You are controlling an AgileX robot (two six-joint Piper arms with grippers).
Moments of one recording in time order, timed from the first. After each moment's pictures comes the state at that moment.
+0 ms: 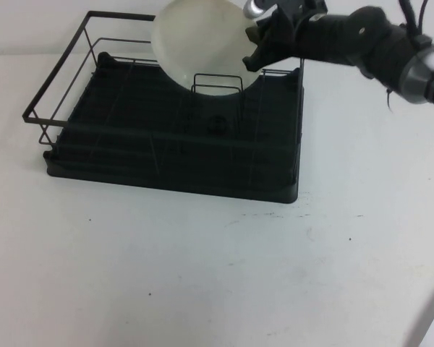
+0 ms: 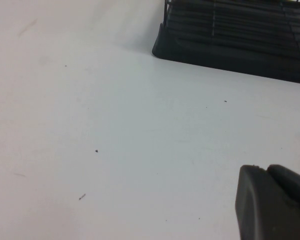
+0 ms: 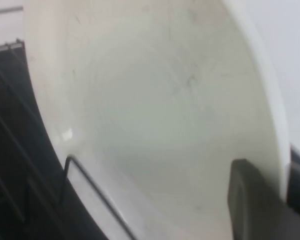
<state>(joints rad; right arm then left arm) 0.37 2.27 -2.08 0.80 0.31 -1.13 -0.08 -0.01 0.02 0.05 0.35 -0.06</state>
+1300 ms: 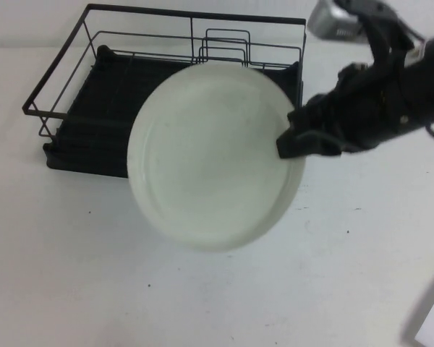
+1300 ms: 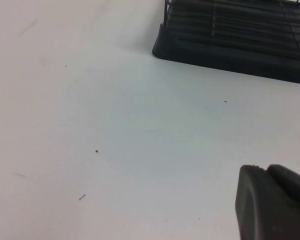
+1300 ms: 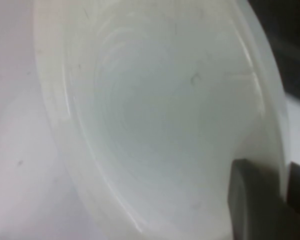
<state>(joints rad) 0.45 1.48 -1.39 0.54 0.94 -0.19 -0.08 -0.01 0.02 0.05 0.35 -0.06</state>
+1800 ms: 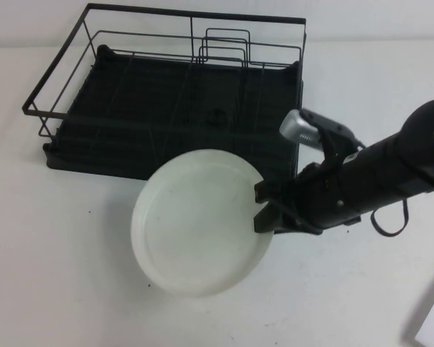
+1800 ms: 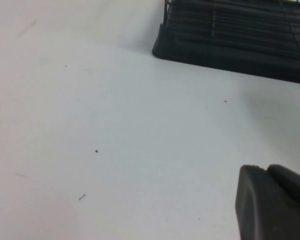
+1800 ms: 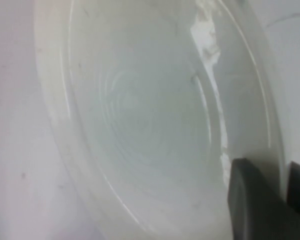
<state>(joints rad) 0.52 1.62 -1.09 0.80 0.68 -0.17 -0.08 -0.01 0.02 0.05 0.35 -0.06</state>
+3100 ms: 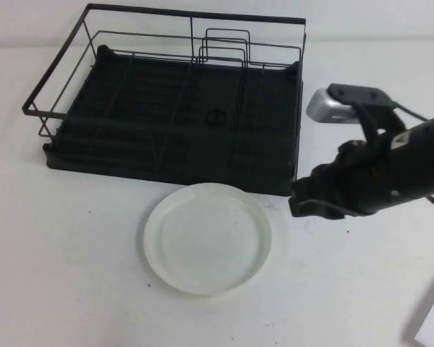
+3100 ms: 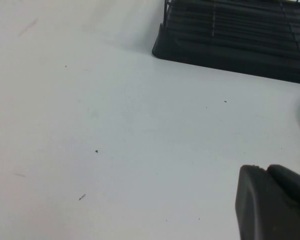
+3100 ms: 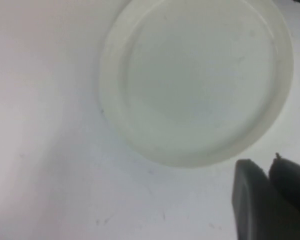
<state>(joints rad) 0.50 1.46 -1.09 0.57 0.73 -0.17 -0.08 -0.01 0.02 0.05 0.35 -0.06</state>
